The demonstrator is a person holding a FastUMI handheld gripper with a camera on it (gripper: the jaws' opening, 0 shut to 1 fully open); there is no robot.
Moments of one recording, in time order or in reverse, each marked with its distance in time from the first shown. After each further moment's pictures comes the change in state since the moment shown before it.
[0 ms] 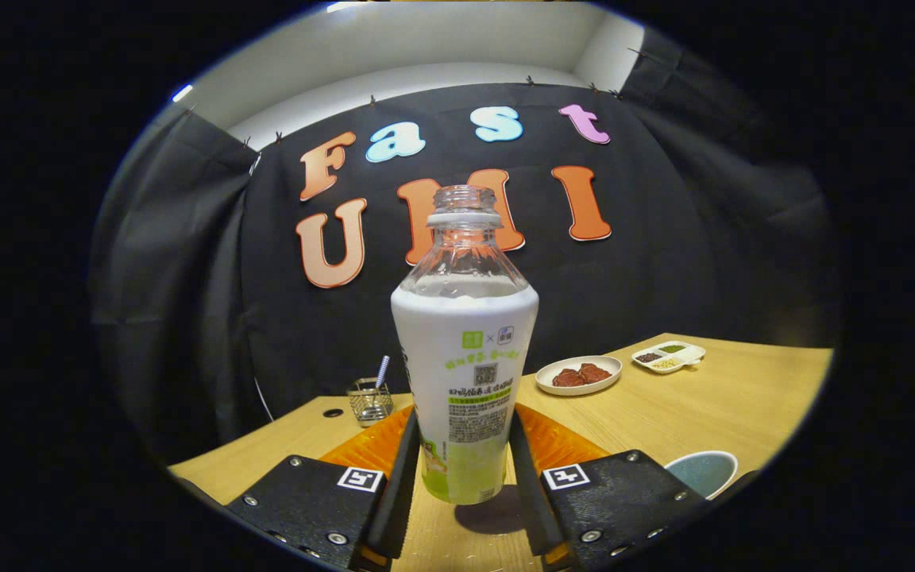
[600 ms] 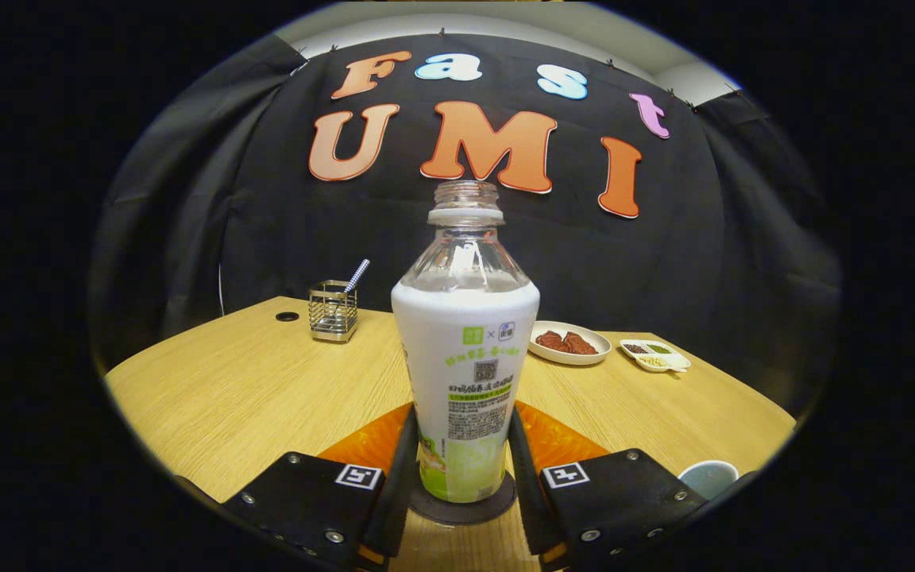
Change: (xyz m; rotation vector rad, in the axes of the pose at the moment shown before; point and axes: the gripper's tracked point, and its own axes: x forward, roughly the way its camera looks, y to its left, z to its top) arm 0.032 -0.006 -0.071 -0.239 0.226 -0.038
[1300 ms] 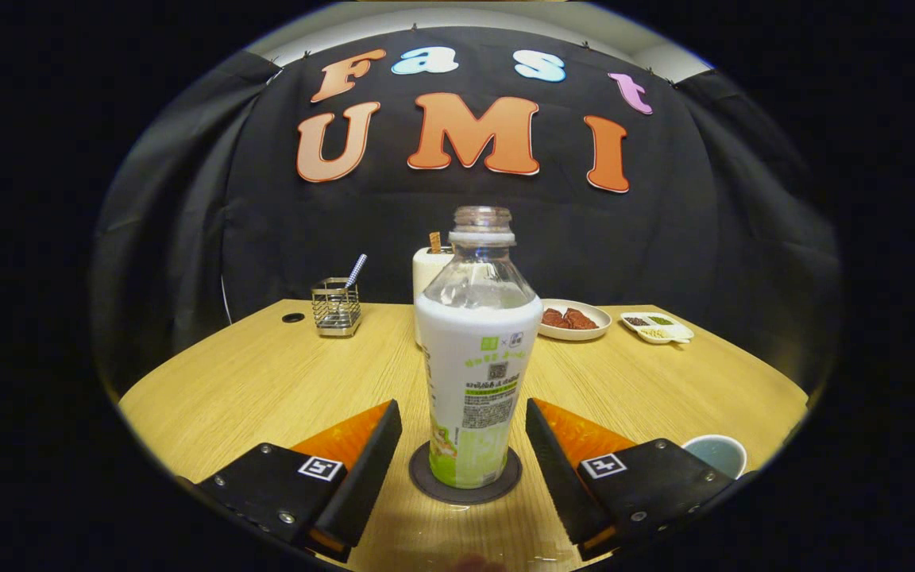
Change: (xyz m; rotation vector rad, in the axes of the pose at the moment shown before) arm -0.031 -0.002 0.002 0.089 0.045 0.011
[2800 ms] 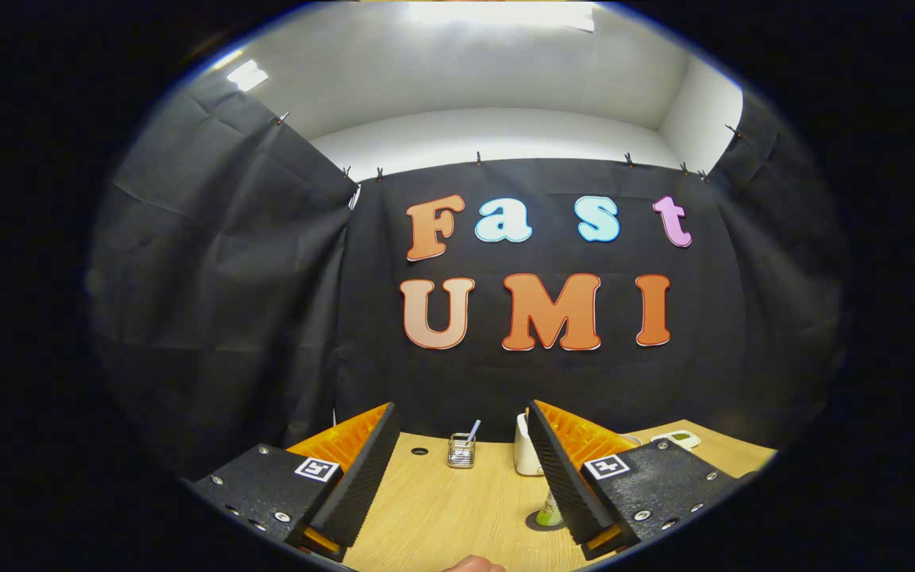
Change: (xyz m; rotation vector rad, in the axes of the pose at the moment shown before) arm -0.265 0.110 0.237 0.039 -0.441 0.249
